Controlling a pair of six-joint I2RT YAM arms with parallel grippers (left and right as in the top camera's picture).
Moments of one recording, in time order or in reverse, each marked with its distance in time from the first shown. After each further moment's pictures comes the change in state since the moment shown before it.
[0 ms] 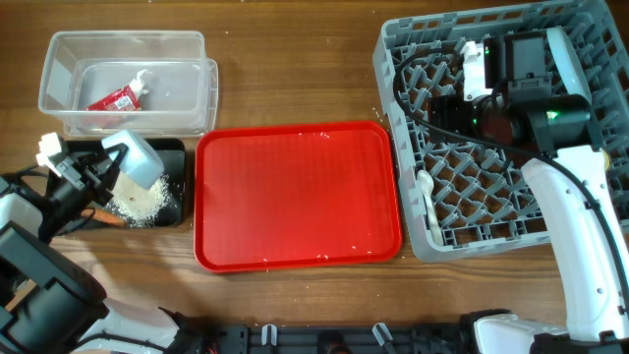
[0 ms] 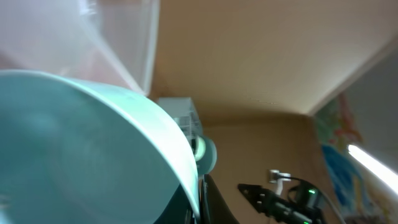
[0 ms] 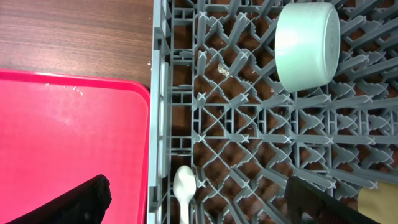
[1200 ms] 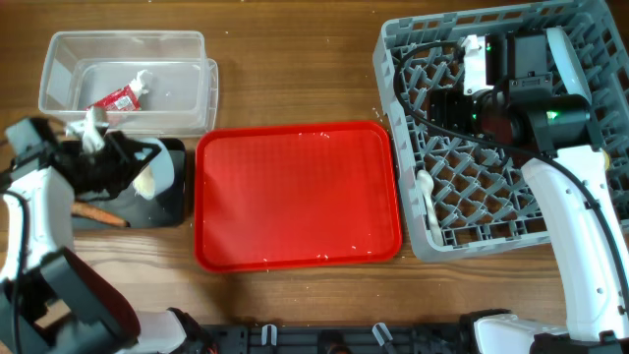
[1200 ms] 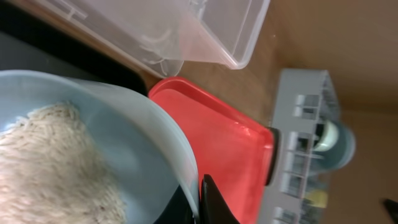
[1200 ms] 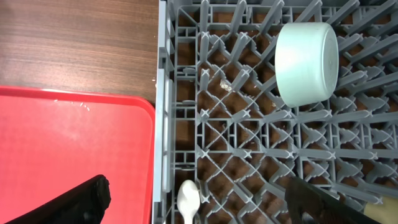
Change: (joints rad) left arm -0.242 -0.172 0.049 0.005 -0.607 -0.198; right arm 0.000 0.000 0.000 0.051 -0.013 0.011
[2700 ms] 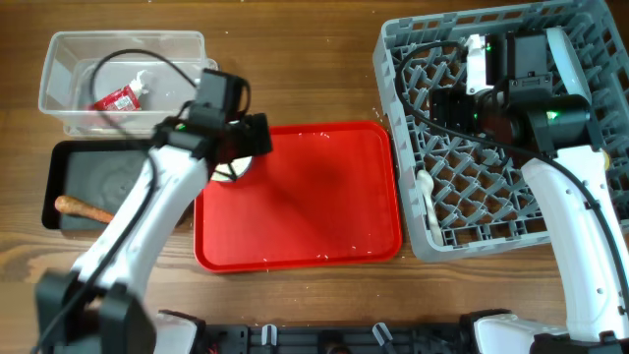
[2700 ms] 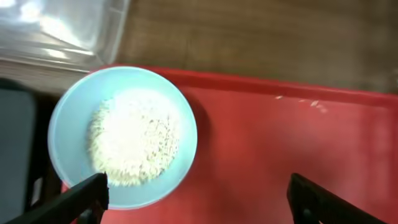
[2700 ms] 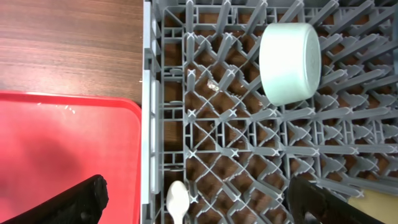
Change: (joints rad) left arm -0.879 -0.066 0.135 0.012 -0.967 -0.329; right arm 0.000 0.000 0.000 0.002 0.045 0.002
